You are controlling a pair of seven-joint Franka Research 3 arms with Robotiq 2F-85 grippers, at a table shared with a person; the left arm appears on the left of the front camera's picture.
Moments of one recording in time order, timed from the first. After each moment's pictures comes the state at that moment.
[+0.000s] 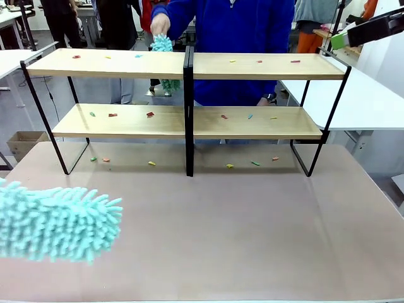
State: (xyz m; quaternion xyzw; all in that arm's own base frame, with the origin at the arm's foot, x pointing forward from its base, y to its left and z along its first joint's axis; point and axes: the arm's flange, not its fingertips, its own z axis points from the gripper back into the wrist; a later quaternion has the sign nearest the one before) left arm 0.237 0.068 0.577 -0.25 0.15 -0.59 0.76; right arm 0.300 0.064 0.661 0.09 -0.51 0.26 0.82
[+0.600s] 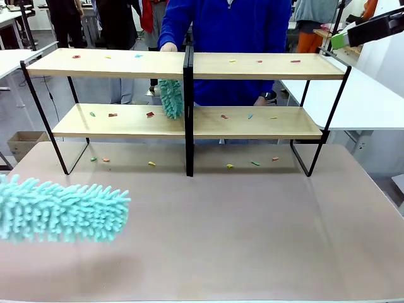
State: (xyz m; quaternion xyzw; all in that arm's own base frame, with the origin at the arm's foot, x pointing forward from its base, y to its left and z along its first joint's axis) left arm 0.275 0.055 0.550 -0.23 0.12 -0.52 0.81; right arm 0.300 0.064 0.661 0.09 -0.51 0.26 0.82
